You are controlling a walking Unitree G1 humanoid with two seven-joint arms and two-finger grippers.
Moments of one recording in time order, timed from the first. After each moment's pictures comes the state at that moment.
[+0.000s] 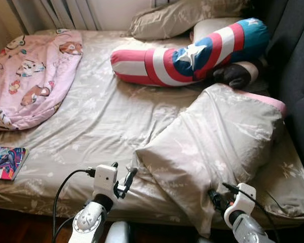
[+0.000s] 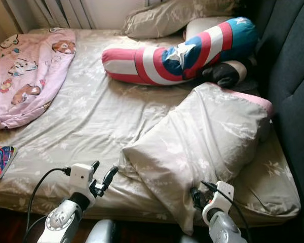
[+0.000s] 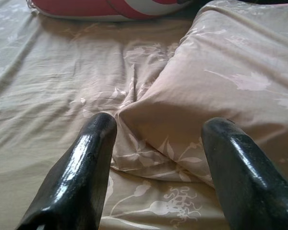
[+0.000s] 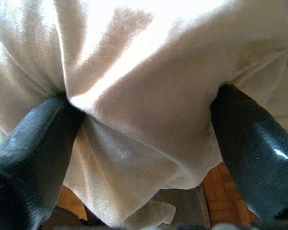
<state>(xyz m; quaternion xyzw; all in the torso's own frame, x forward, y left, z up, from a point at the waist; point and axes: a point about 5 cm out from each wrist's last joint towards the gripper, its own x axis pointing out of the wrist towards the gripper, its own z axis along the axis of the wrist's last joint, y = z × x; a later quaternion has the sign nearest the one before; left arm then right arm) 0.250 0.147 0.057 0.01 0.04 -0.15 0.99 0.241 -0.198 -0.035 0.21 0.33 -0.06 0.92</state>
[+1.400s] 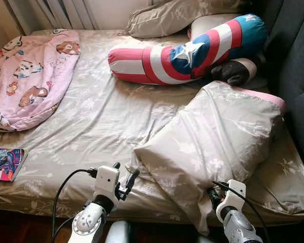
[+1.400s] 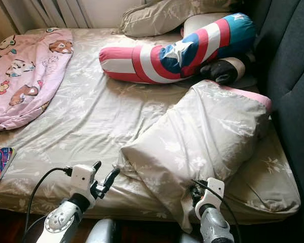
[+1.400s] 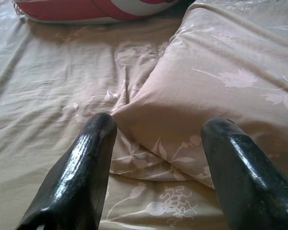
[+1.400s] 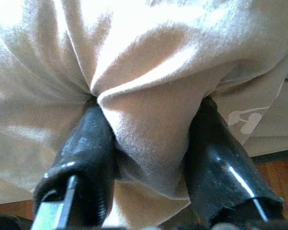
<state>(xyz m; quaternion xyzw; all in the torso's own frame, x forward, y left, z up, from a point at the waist) 0.248 0.144 0.062 0.02 0.03 -0.17 0.98 0.255 -0.183 -0.038 0.16 0.31 -0.06 0.94</state>
